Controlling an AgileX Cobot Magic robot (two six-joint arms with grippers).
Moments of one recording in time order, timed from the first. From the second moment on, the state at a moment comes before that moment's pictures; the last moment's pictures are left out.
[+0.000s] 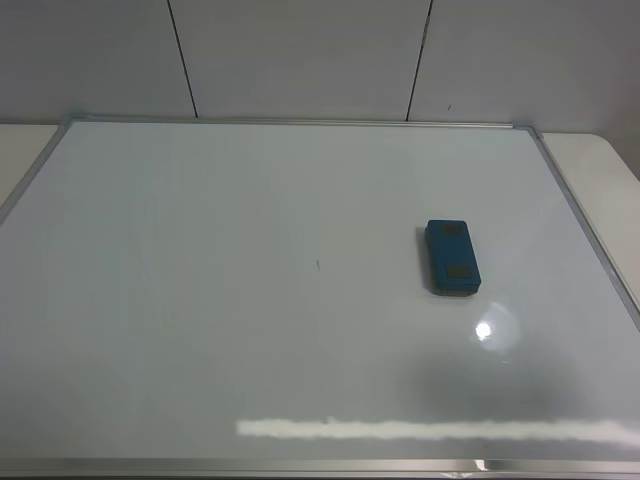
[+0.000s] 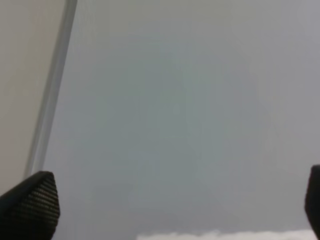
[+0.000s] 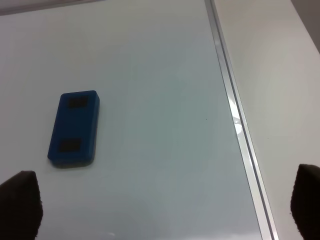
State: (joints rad) left arm 0.04 0.00 -0.50 -0.07 1.05 0.04; right arm 0.21 0.00 -0.50 -0.17 1.07 0.25
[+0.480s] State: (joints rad) left arm 0.04 0.00 -0.50 -0.07 1.05 0.04; right arm -0.02 0.00 -0.50 -0.17 1.07 0.25
